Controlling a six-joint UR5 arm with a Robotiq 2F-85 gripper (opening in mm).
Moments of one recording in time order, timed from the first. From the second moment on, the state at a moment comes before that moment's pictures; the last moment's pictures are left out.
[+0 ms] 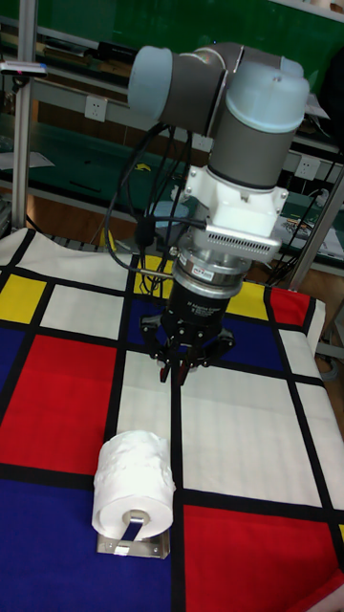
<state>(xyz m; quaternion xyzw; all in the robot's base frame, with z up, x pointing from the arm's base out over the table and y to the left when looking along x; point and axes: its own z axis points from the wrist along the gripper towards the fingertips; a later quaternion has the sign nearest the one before) 0.633 0.018 0.181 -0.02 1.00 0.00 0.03</state>
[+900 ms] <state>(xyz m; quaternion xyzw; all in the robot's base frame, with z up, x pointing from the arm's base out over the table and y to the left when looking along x) 0.655 0.022 0.166 -0.01 1.00 0.02 0.04</state>
